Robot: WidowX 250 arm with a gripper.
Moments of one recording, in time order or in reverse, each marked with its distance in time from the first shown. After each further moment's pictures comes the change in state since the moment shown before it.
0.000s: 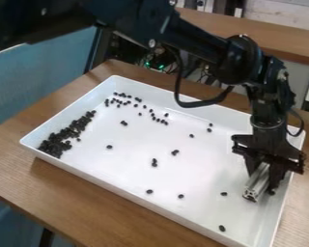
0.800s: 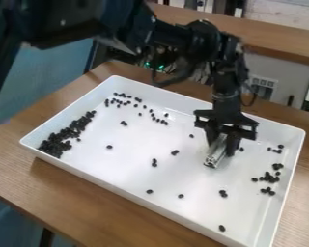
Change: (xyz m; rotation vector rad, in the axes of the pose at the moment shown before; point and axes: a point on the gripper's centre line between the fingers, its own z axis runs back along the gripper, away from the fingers) arm 0.018 0.094 0.006 0.100 0.106 0.150
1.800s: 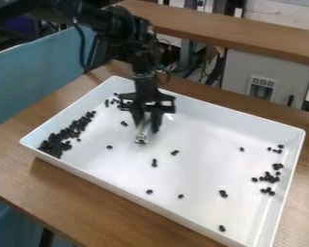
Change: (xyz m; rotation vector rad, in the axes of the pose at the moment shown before) arm -0.023 0.138 0.011 0.050 0.066 0.323
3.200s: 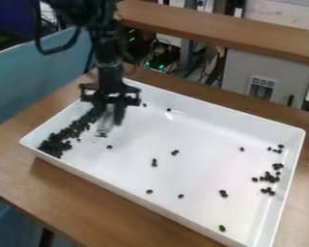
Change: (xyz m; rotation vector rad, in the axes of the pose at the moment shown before) arm -0.021 0.023 0.037 0.050 -0.069 0.016
